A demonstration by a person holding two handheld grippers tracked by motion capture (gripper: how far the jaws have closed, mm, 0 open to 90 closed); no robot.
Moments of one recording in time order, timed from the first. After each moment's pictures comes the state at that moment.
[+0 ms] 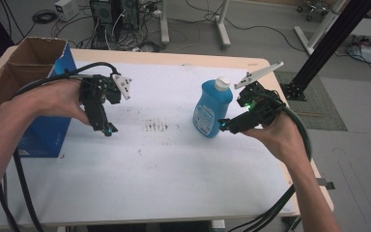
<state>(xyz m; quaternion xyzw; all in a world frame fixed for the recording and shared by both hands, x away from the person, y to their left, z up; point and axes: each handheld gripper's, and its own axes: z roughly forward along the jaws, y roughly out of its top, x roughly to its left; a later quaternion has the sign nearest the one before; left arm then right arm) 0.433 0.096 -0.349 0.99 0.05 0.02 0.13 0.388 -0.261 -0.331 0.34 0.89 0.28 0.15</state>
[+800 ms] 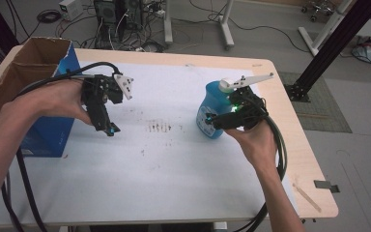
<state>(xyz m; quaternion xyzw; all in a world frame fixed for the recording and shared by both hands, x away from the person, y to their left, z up) 0.433 0.100 -0.348 0.99 0.06 0.03 0.14 0.399 -0.237 -0.364 0.40 0.83 0.34 0.18</state>
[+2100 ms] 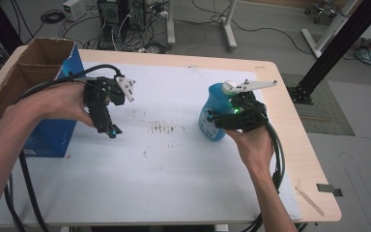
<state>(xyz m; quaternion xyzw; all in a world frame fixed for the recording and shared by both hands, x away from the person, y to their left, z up) 0.431 0.102 -0.350 0.99 0.06 0.03 0.14 0.399 -0.235 -0.372 0.41 0.81 0.37 0.21</state>
